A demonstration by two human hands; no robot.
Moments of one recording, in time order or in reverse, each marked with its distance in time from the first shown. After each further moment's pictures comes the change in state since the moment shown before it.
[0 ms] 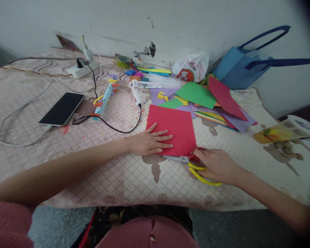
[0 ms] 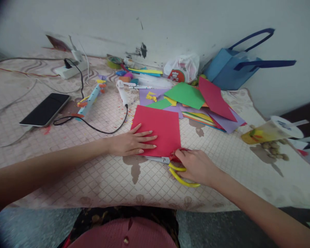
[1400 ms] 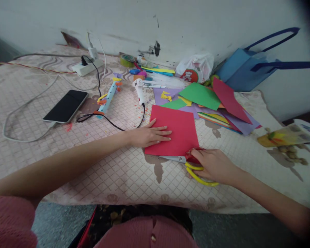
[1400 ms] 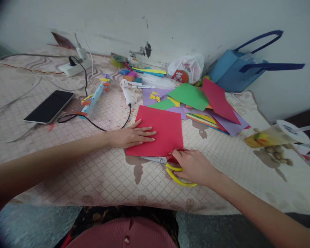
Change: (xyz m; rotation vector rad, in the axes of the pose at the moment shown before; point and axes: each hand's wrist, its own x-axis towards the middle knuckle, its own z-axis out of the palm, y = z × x) left_hand -0.008 -0.022 -0.005 -0.125 0.014 -0.028; right_hand 0.014 -0.006 -0.003 0.002 0.072 -0.090
